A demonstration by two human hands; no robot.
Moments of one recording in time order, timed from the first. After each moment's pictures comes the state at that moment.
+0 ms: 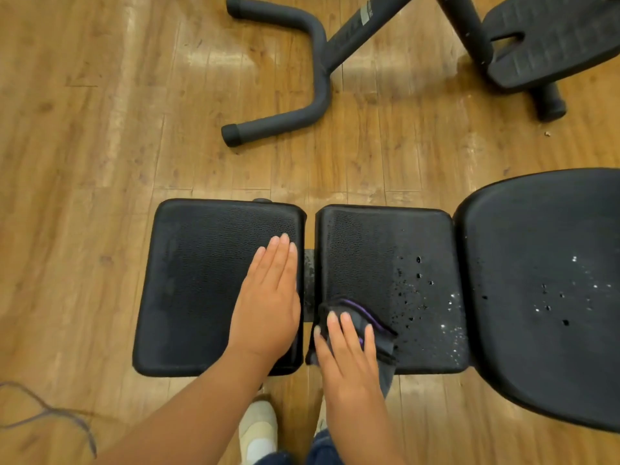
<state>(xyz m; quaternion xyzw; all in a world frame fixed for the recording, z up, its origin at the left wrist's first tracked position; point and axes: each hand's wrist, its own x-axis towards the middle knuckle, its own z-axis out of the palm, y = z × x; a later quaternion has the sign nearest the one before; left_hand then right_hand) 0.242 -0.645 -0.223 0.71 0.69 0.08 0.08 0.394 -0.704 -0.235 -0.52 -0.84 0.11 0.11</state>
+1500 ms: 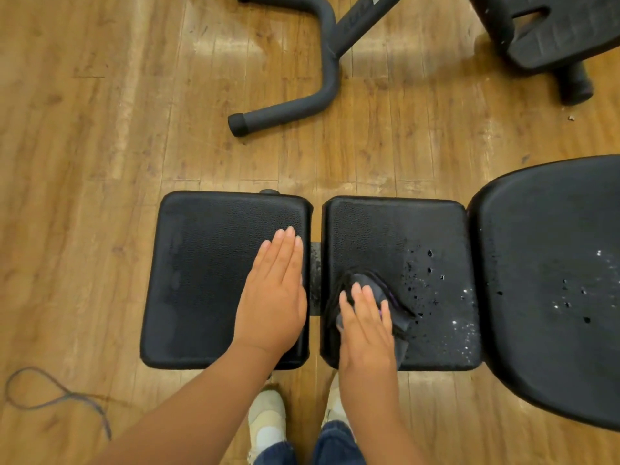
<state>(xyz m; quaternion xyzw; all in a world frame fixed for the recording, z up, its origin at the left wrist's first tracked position) 0.242 -0.645 -0.222 0.71 0.70 0.07 0.08 0.391 -0.683 -0.237 -0.60 -0.76 0.17 0.18</state>
